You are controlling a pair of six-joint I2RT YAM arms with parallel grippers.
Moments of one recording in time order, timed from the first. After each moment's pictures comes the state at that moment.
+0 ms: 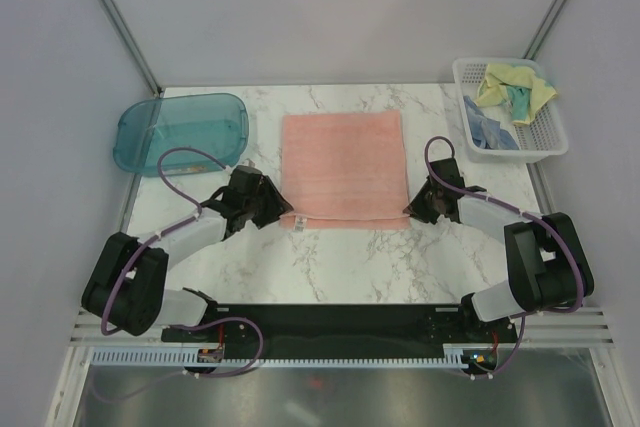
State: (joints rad) left arm -0.42 1.34 0.61 -0.10 0.05 -0.90; right arm 0.23 1.47 0.67 -0.21 -0.04 0.89
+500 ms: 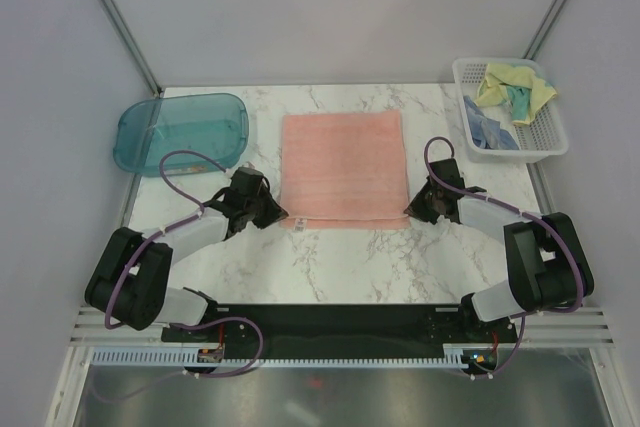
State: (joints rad) left arm -0.42 1.38 0.60 -0.07 0.05 -0.94; right arm 0.23 1.47 0.66 -0.20 -0.04 0.89
